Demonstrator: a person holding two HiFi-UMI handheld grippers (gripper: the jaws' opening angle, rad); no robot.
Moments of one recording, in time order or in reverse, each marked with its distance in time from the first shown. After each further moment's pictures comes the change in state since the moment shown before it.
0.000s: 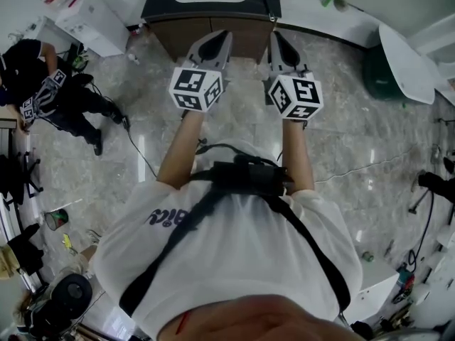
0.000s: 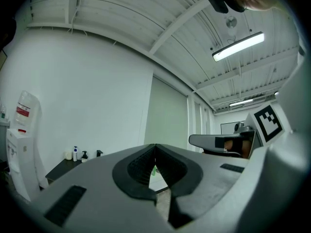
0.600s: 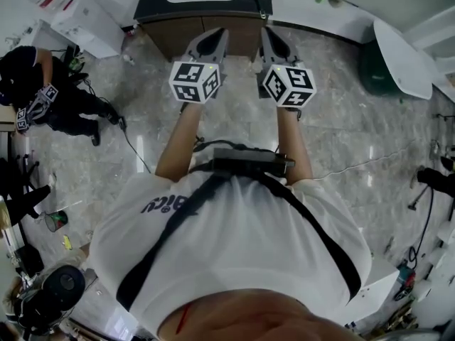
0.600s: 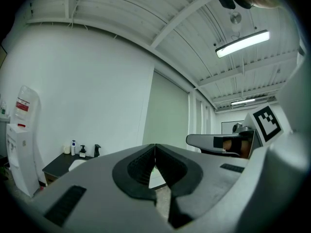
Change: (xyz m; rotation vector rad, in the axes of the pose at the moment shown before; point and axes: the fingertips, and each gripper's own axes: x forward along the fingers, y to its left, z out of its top) left arm 0.029 0.002 -0.029 -0.034 0.055 0.010; right arm 0.018 -0.024 -0.028 0.079 0.040 0.033
